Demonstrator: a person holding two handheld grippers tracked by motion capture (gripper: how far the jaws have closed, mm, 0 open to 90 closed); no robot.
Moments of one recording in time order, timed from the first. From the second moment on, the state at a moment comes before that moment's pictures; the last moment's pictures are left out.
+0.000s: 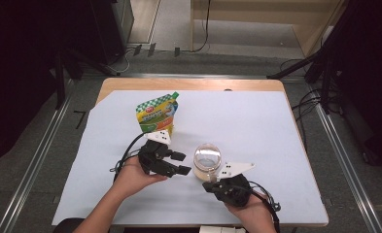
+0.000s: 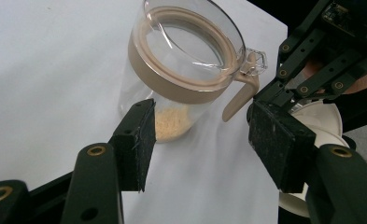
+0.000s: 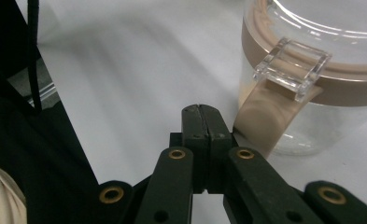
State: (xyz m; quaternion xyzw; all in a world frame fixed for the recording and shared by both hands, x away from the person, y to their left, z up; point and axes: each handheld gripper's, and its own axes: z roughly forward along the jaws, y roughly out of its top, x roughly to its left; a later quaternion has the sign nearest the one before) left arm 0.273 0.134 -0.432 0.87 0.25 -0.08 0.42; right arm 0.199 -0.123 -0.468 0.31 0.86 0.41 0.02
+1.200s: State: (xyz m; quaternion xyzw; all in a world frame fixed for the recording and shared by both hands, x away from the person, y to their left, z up) left arm 0.270 0.129 -0.433 0.88 0.23 -0.05 0.41; right arm 0.217 -0.166 -0.468 0.39 0.84 0.38 0.05
